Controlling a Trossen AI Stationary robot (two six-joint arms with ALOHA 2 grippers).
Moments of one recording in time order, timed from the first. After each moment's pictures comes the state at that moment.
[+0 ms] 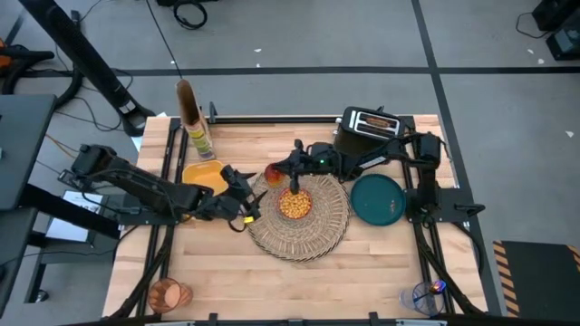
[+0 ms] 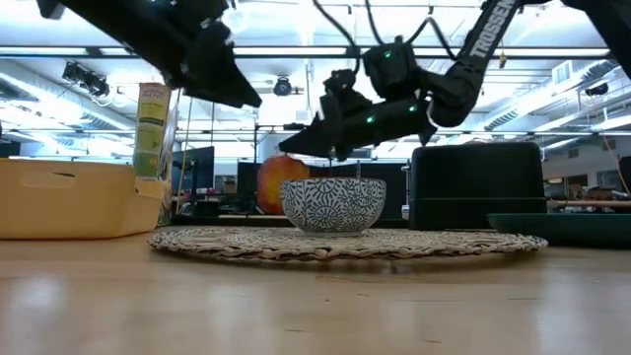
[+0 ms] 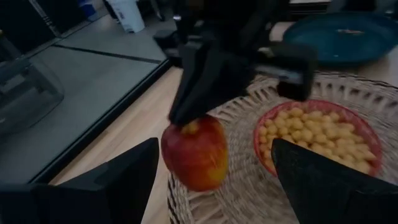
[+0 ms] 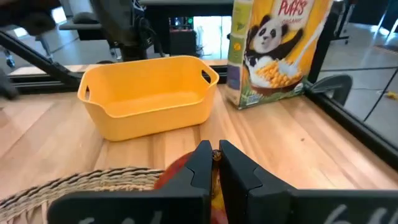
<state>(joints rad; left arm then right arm) -0.29 1.29 0.68 0.02 -0.89 -0.27 -0.24 1.93 0.91 0.85 -0.13 -0.03</state>
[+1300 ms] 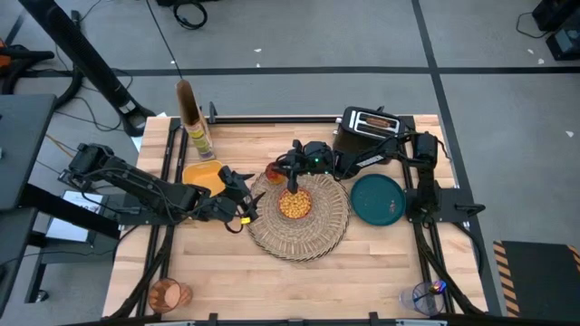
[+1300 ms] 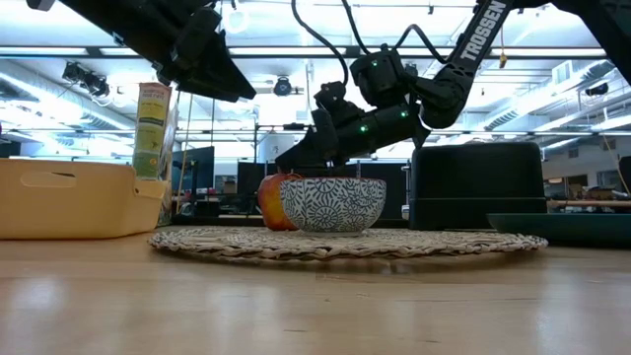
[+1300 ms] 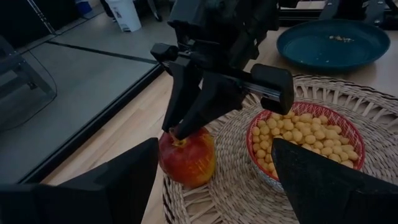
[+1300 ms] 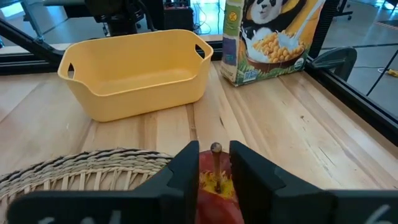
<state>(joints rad) -0.32 1.25 0.68 -0.02 -0.90 -0.31 -0.25 1.96 0.96 0.74 -0.13 -0.03</state>
